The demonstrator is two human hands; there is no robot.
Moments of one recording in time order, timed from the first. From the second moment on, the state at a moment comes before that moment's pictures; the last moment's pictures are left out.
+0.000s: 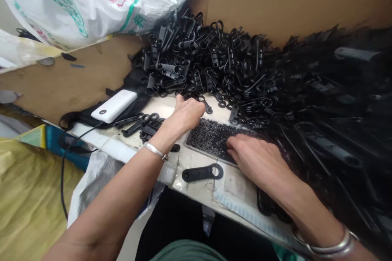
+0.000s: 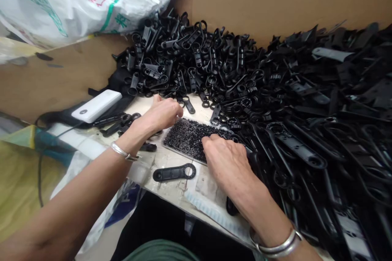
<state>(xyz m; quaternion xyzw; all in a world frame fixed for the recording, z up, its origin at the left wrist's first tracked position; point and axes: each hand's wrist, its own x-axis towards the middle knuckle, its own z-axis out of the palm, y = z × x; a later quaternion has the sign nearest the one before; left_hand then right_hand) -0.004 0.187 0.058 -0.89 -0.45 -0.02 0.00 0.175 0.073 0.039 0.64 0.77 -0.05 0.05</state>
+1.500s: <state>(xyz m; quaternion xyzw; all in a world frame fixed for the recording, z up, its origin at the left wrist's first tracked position) -0.009 0.158 0.056 -0.87 -0.46 -0.14 -0.08 0.144 0.031 0.049 0.56 0.49 -0.45 -0.49</state>
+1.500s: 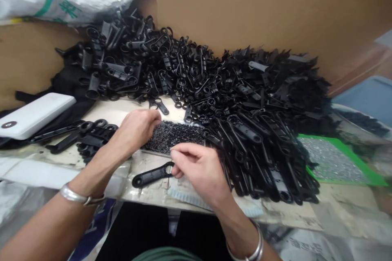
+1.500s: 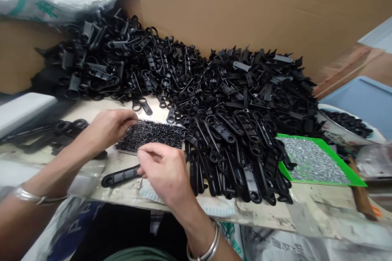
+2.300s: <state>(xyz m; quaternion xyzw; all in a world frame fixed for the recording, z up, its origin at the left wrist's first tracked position) 0.006 0.040 0.046 -0.34 -0.32 -0.46 -0.76 0.156 0.009 0.051 0.59 0.50 -0.48 -0.41</state>
